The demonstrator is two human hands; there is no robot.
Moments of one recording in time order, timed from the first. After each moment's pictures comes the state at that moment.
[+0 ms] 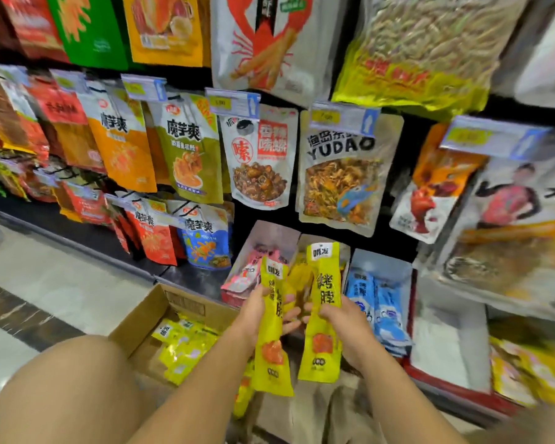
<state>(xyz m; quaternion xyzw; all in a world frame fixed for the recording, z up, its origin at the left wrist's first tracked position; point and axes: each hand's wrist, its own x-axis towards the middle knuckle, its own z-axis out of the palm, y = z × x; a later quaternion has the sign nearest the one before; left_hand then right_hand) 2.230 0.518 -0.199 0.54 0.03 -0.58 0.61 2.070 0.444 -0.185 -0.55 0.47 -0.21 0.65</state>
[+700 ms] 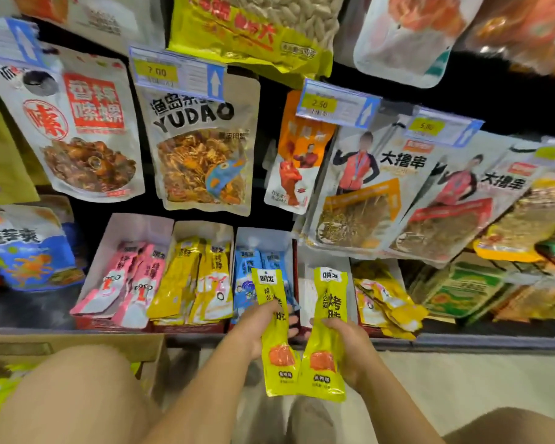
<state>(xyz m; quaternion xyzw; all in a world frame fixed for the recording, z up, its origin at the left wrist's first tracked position) 2.068 0.410 -0.248 0.50 -0.10 -0.74 0.43 1.884 0.420 -0.214 -0.30 0.62 -0.35 0.63</state>
